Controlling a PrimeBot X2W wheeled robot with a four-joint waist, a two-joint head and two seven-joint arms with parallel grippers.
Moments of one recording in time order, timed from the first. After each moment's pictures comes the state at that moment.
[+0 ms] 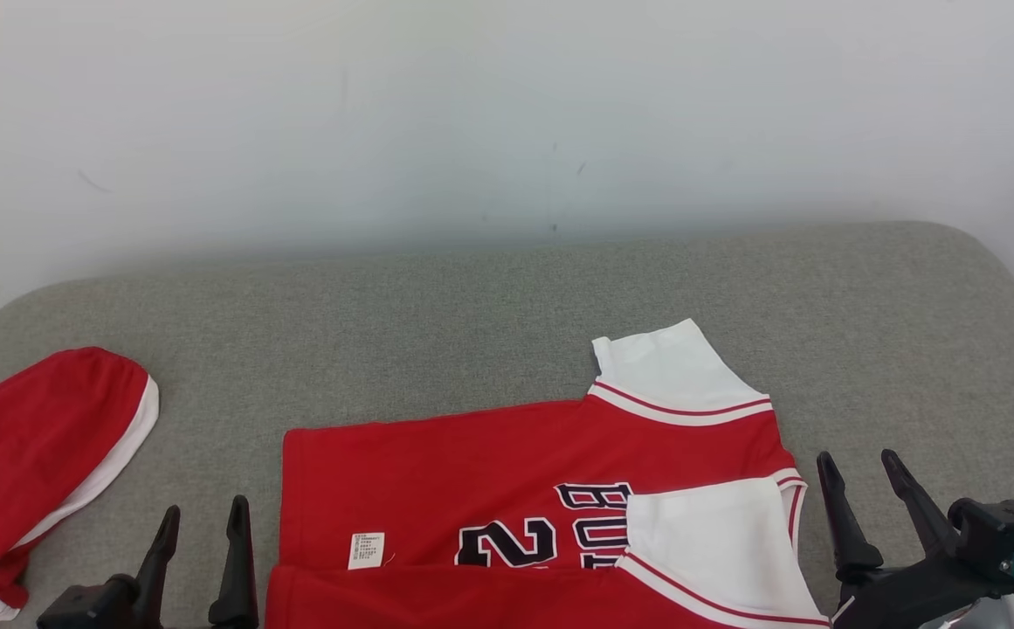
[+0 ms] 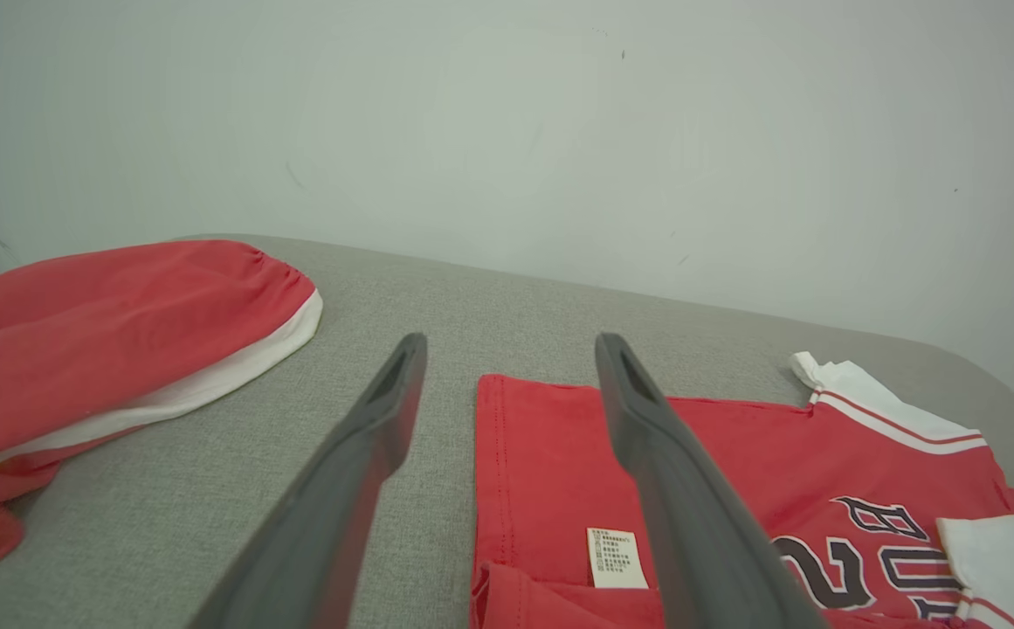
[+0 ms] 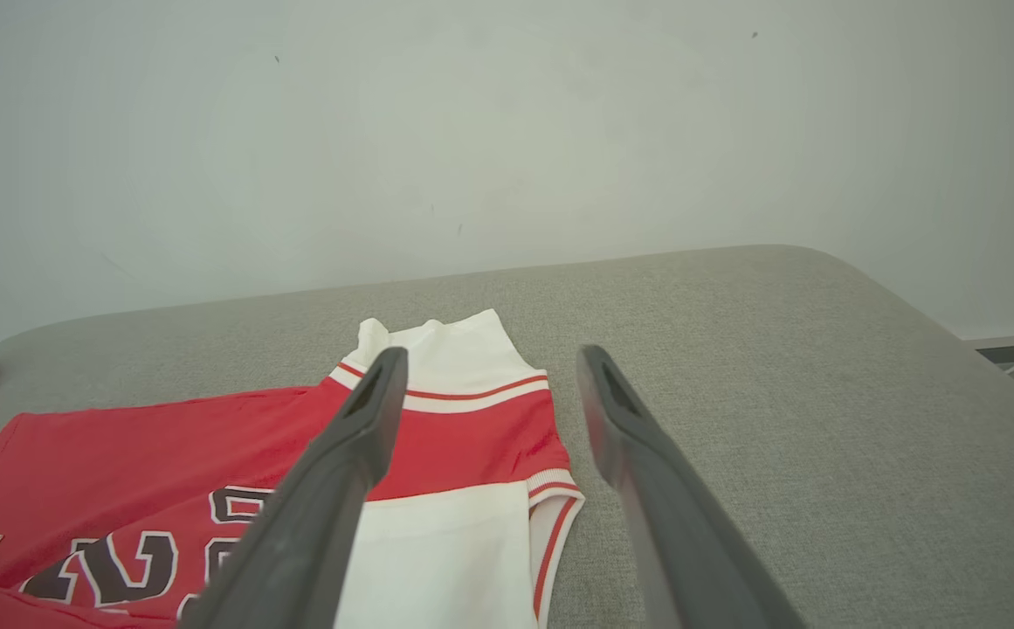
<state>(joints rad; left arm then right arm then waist) 0.03 0.20 -0.23 0.11 -0.38 0.11 -0.18 0.06 -0.15 0.00 0.09 0.35 0.02 -0.07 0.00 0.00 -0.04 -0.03</state>
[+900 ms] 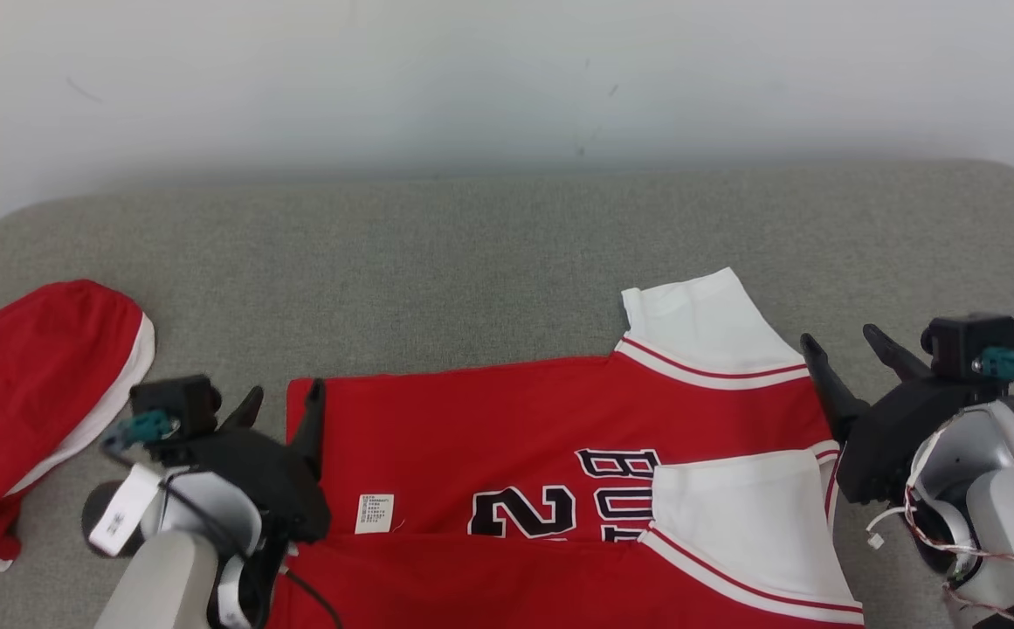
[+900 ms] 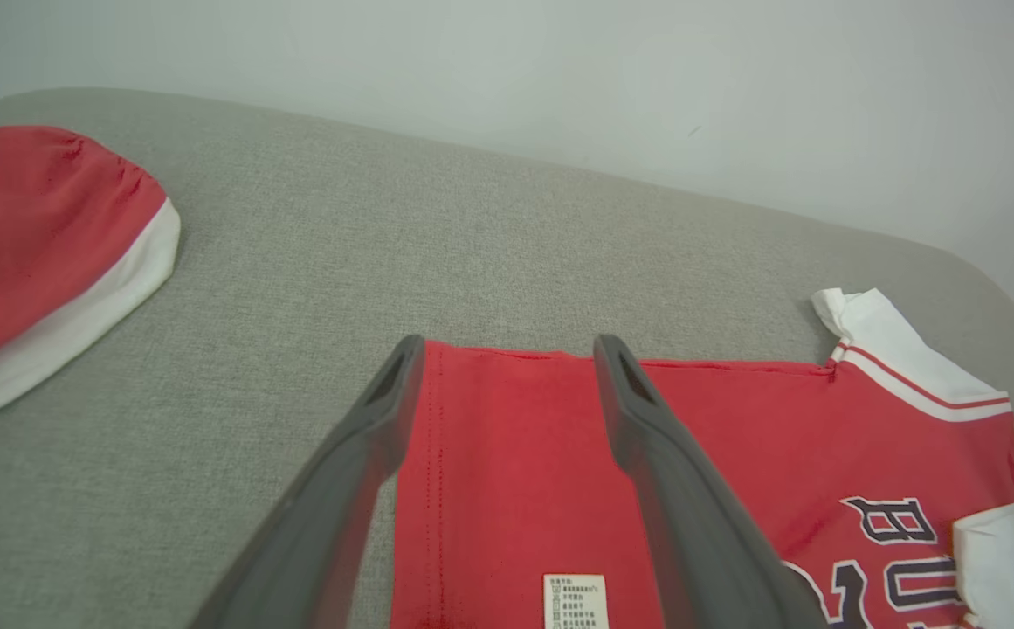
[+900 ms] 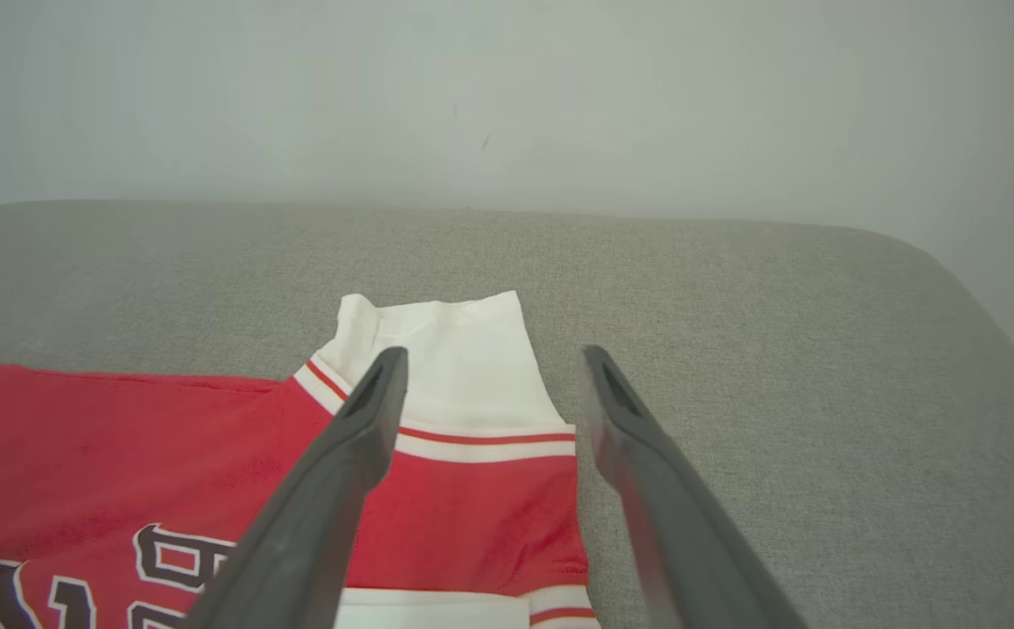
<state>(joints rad) -0.33 0.14 -0.30 0.29 -0.42 0.11 0.22 -0.29 -0.24 0.06 0.22 0.35 0.05 0.25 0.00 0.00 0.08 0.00</state>
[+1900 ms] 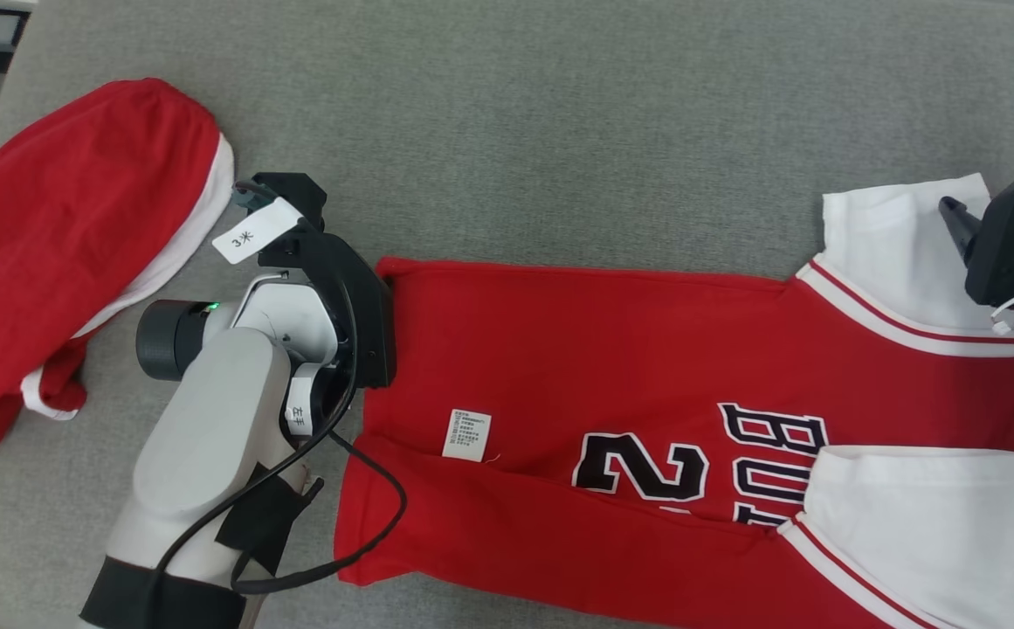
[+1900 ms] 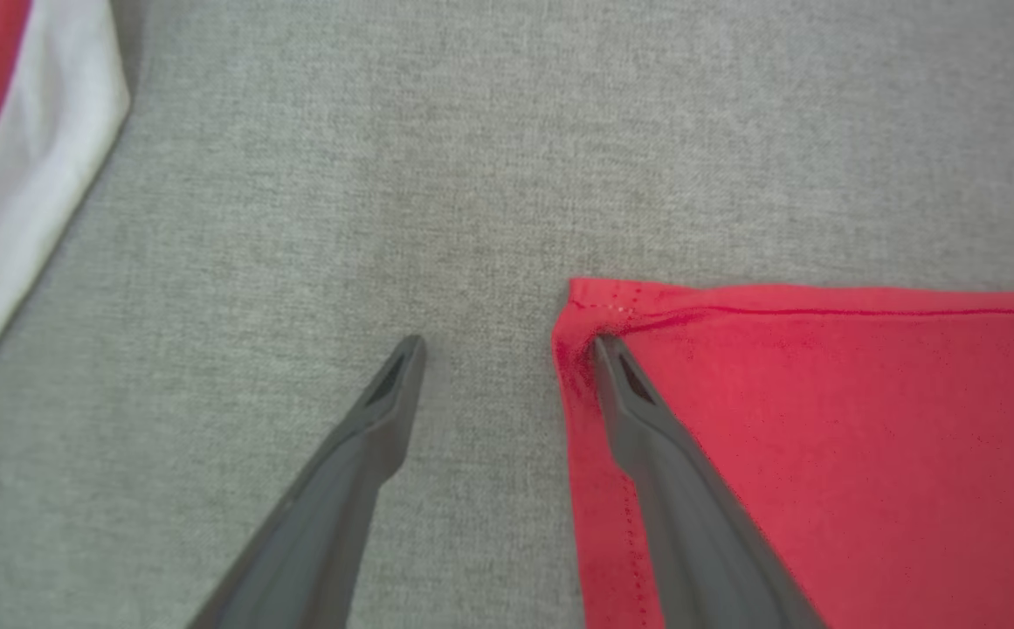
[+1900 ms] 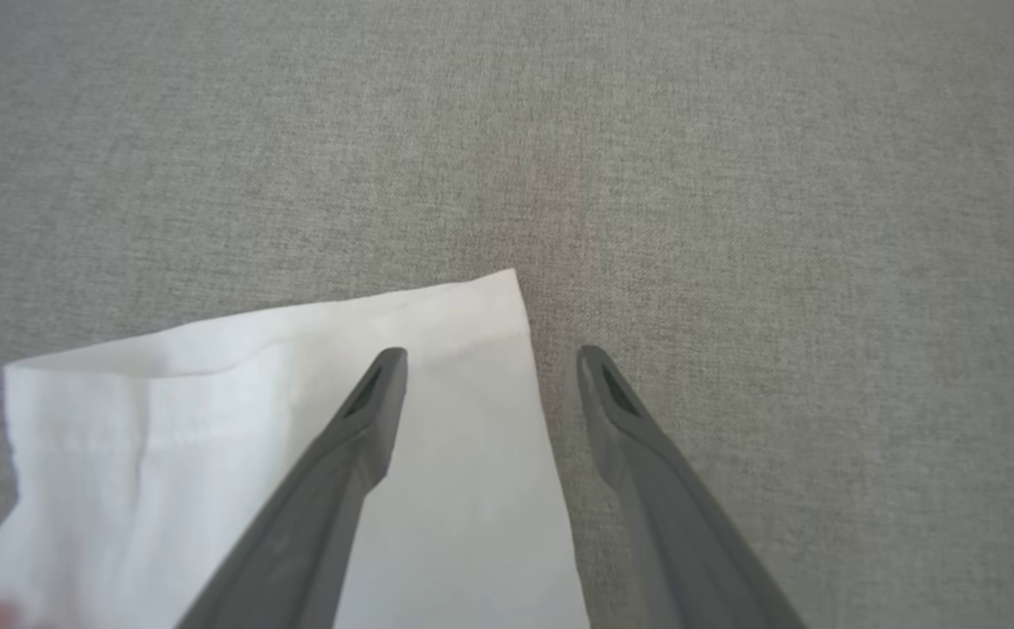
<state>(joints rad) -0.79 0.03 -0.38 0.60 -0.27 0.12 0.66 -0.73 -0.37 0.01 0.51 0.37 0.00 0.67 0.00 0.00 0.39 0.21</state>
